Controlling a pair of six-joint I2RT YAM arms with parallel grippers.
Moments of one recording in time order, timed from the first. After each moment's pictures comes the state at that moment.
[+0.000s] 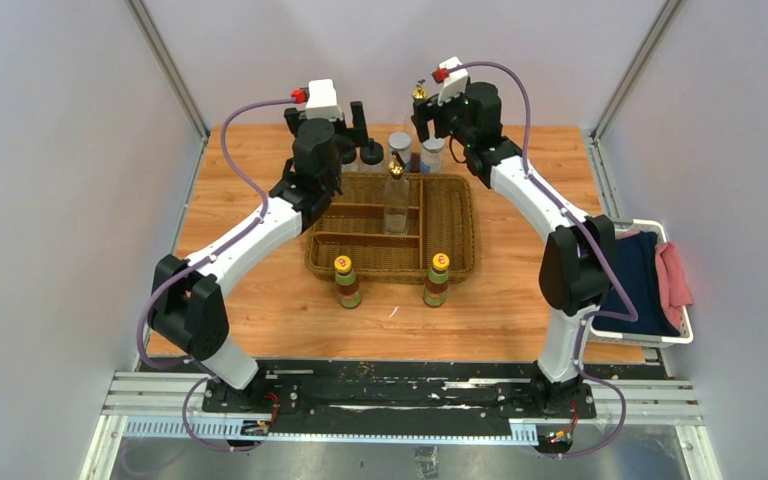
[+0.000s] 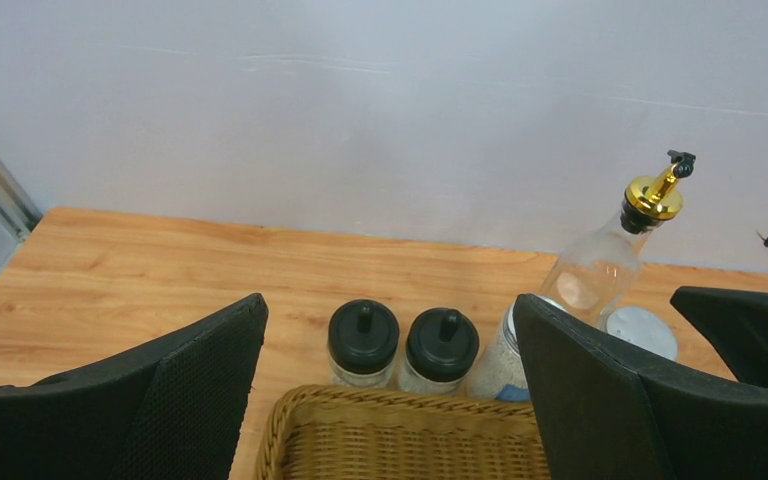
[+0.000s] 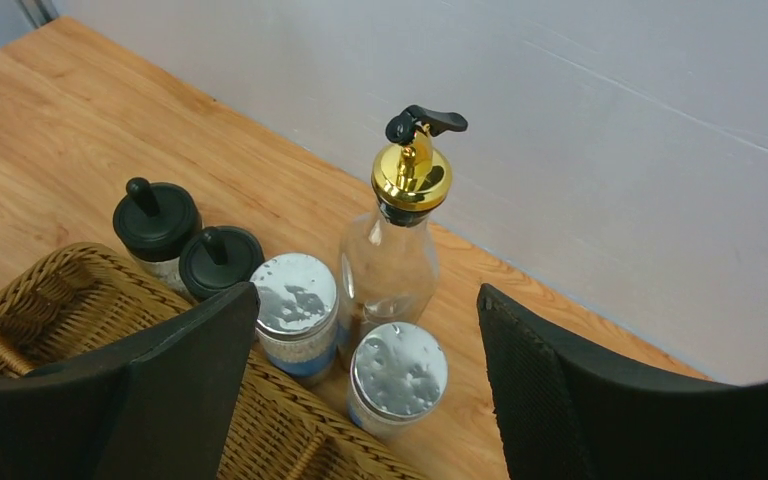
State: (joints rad) left arm -0.53 1.57 1.31 0.30 -0.57 -0.09; right arm 0.38 1.88 1.68 0.09 -0.13 -0.16
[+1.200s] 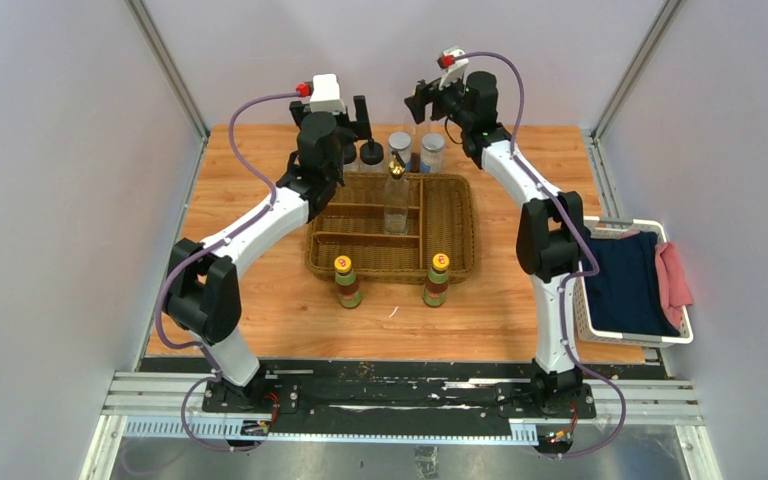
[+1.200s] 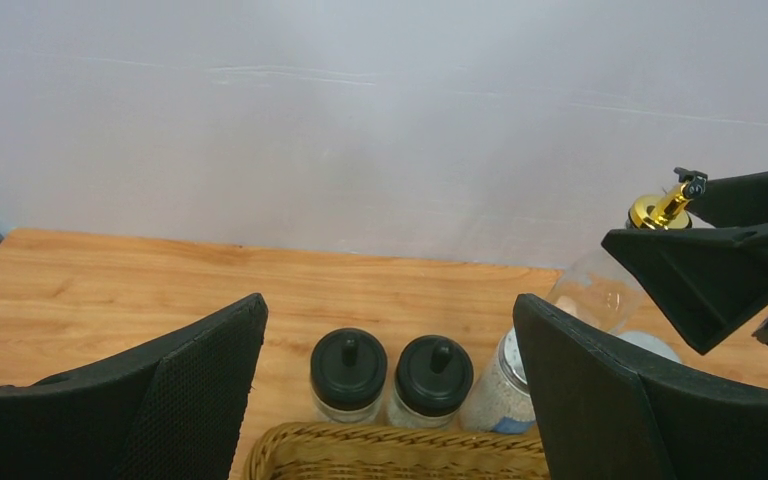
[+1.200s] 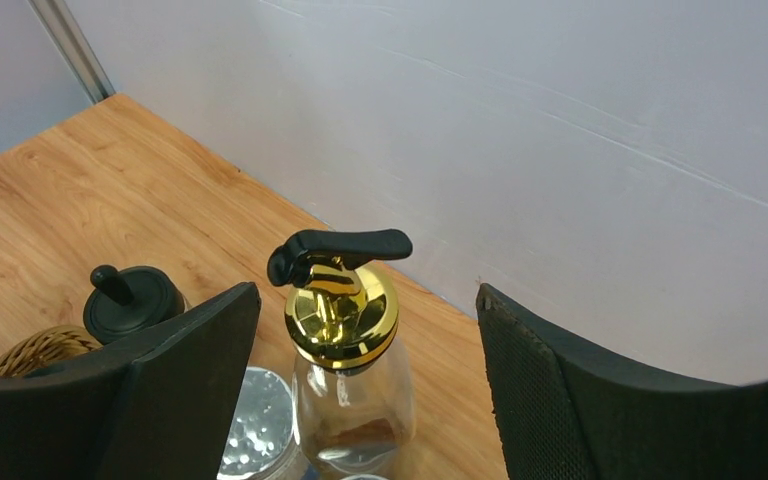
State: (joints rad) left arm -0.48 1.68 1.37 0.38 -0.49 -0.09; right arm 0.30 2.21 1.98 0.24 -0.37 -0.04
